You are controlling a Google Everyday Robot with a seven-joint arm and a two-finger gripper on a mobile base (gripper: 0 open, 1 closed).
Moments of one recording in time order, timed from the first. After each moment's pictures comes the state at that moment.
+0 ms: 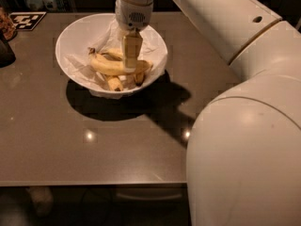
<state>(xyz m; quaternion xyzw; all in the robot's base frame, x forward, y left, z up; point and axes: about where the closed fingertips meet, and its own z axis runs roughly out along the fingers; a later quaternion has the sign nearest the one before) 0.636 0.053 0.924 -0.77 0.62 0.04 0.13</state>
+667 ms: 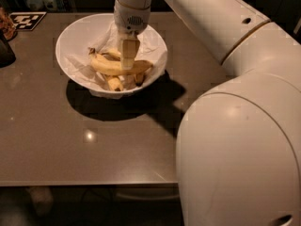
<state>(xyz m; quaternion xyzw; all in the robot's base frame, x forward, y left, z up) 0.644 0.060 0.910 -0.78 0.62 0.04 0.11</state>
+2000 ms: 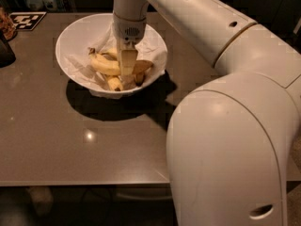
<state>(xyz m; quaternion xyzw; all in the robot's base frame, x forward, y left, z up) 0.647 0.063 0.879 -0.79 0.61 0.04 0.09</state>
